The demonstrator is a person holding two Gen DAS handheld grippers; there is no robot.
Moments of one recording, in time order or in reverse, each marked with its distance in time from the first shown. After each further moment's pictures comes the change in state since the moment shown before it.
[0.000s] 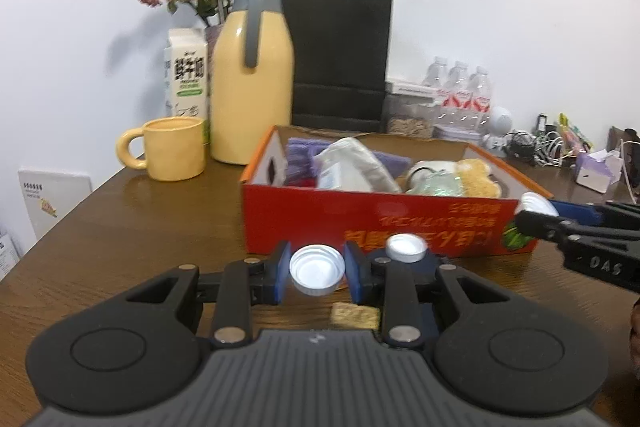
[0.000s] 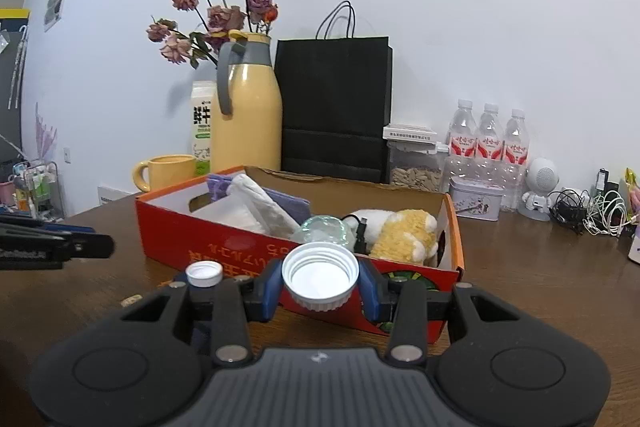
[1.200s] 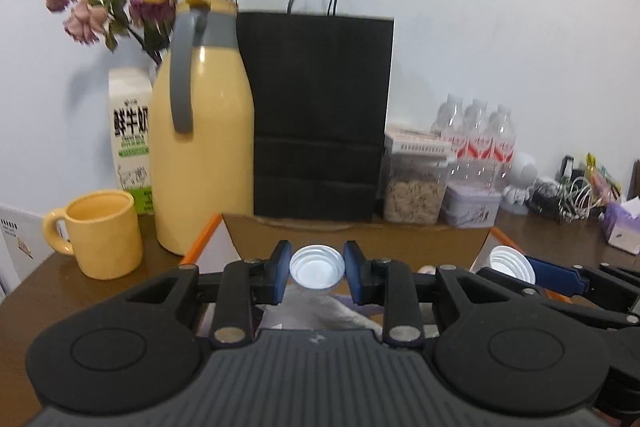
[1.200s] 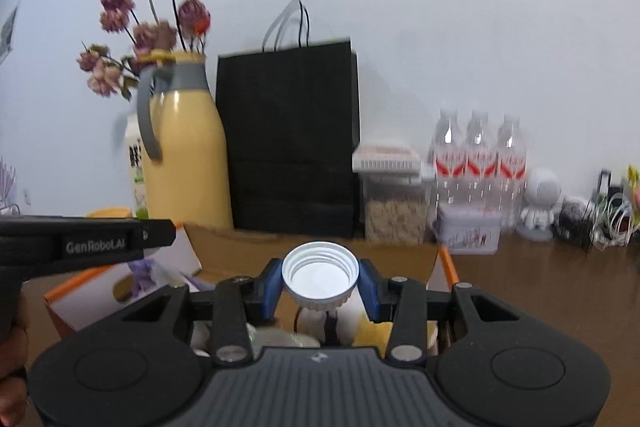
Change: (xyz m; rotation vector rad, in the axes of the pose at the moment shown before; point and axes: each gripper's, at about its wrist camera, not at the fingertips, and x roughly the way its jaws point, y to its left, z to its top) left arm 0.137 -0.041 0.091 -0.009 -0.054 0.027; right arm 0.114 -0.038 0.060 0.100 -0.011 -0.084
